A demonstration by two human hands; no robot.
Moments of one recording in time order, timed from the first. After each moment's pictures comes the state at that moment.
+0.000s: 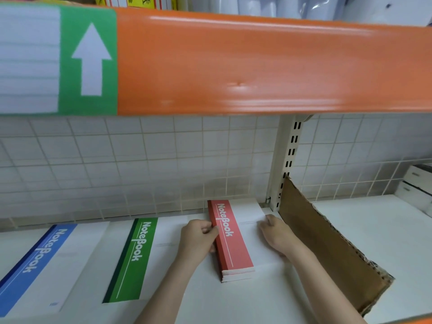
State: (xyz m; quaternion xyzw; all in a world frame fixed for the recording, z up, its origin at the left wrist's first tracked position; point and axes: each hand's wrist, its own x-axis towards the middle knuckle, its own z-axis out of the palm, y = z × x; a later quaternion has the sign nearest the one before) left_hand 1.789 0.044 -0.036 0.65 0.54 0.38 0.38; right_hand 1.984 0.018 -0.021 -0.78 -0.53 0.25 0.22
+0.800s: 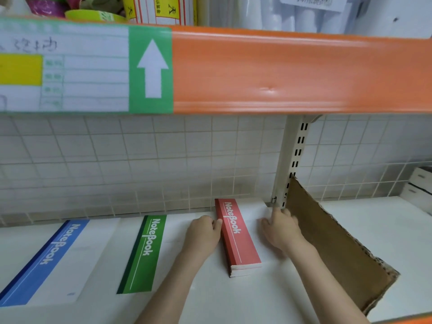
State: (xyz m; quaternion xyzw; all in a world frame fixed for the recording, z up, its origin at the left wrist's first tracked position) left_hand 1.781 0.042 -0.021 0.73 0.59 0.24 0.23; right_hand 1.962 0.008 -0.004 -0.81 -0.54 0.14 0.18
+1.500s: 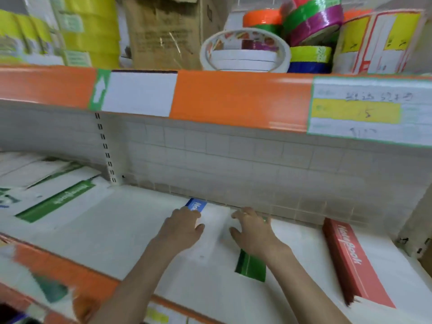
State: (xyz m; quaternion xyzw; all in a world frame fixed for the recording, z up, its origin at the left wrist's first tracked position) left_hand 1.512 -0.003 0.013 0.67 0.73 0.11 0.08; right_hand 1.694 0.023 0.021 -0.56 -0.81 0.14 0.10
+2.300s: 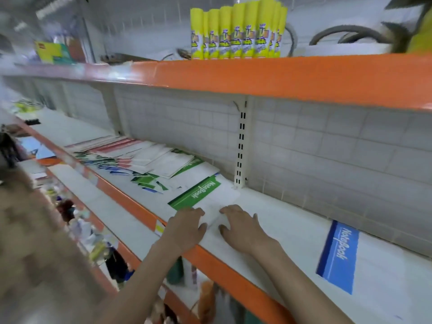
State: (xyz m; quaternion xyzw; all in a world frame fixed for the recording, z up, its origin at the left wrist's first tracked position) left_hand 1.189 -0.095 0.003 0.54 0.83 0.14 0.08; right_hand 1.330 -0.018 0.010 -0.36 -0.91 0.21 0.07
